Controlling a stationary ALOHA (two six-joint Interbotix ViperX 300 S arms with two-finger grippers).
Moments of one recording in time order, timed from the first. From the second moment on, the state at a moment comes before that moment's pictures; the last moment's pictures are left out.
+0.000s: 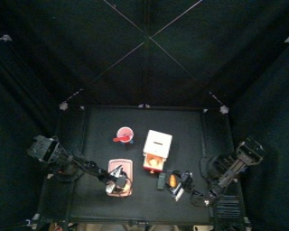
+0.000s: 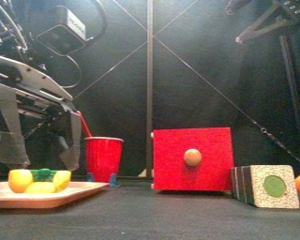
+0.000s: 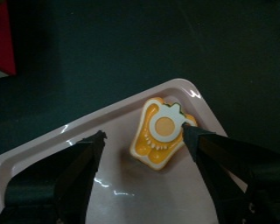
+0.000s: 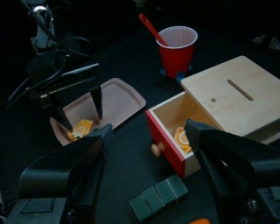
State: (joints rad) left arm -0.31 -0.03 0.90 1.23 -0.02 -1.12; right arm 0.82 -0.21 0.67 -1.35 1.27 2.14
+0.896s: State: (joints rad) left arm -0.33 0.01 0.90 1.22 -0.05 -1.12; right arm 0.82 -0.21 0.67 -1.35 1.27 2.13
